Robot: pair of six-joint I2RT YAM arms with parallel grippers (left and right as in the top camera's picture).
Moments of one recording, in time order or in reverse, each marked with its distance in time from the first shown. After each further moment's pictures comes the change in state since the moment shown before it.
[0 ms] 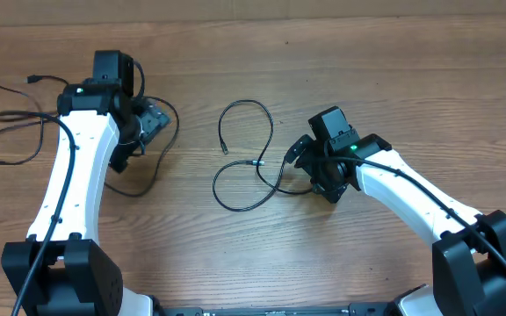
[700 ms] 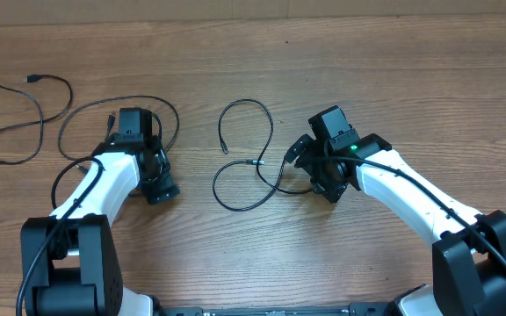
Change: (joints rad) left arm 0.000 0.002 -0.533 0.570 0.114 -1.028; right arm 0.000 0.000 0.000 0.000 0.000 0.000
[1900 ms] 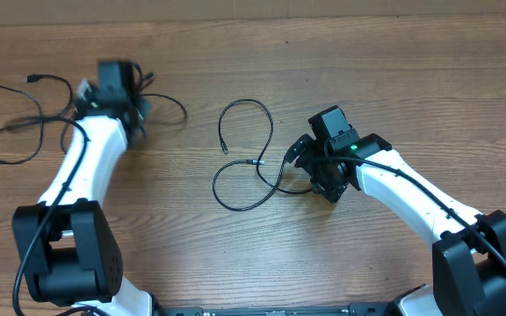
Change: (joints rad) left arm 0.053 0.094 0.397 0.038 -0.269 1.012; right arm 0.000 0.000 0.000 0.000 0.000 0.000
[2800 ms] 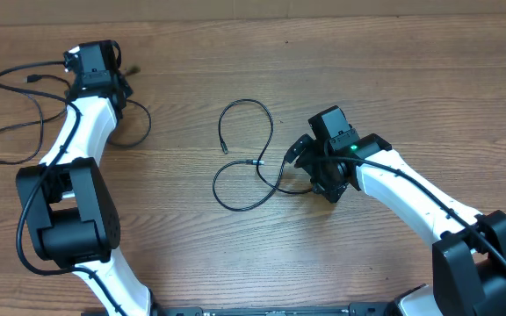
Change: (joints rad) left arm 0.067 0.220 0.118 0.183 -0.161 0.593; right arm 0.000 0.000 0.000 0.000 0.000 0.000
